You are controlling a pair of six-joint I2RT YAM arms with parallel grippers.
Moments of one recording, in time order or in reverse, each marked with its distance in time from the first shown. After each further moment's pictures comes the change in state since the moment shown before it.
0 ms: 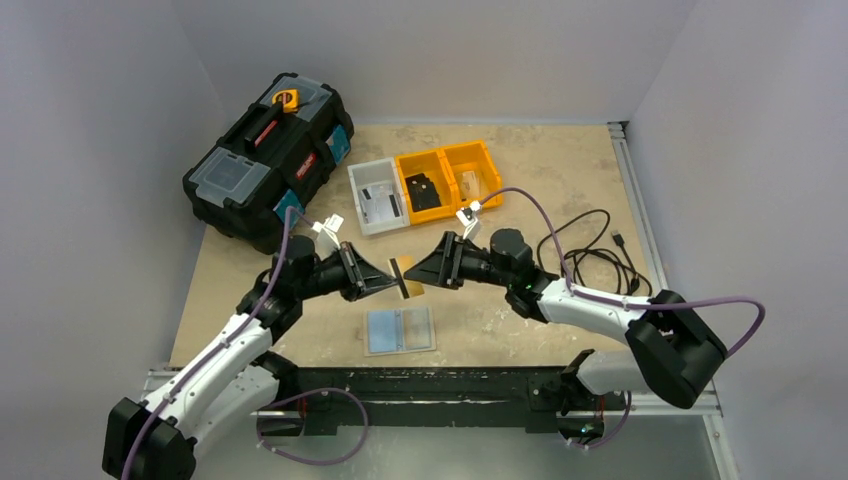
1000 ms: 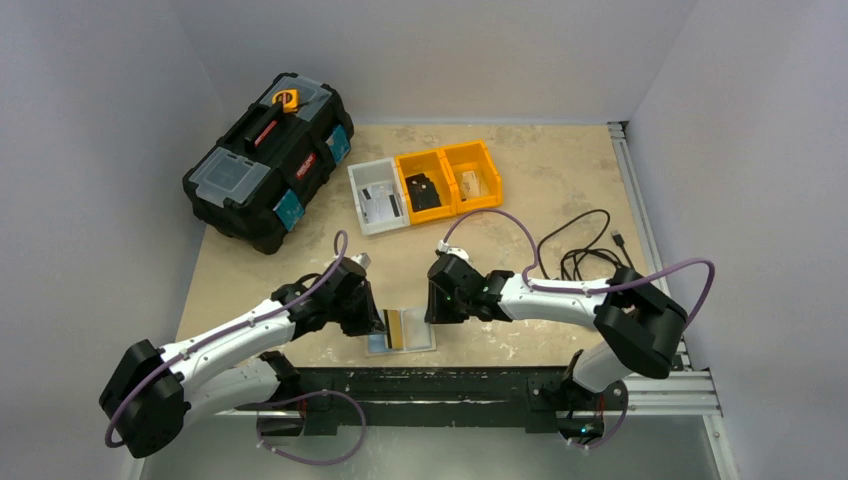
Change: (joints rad) left arm -0.314 0.224 0.023 -0.371 -0.407 0.177; right arm 0.259 0.216 0.209 -0.783 0.552 -0.164
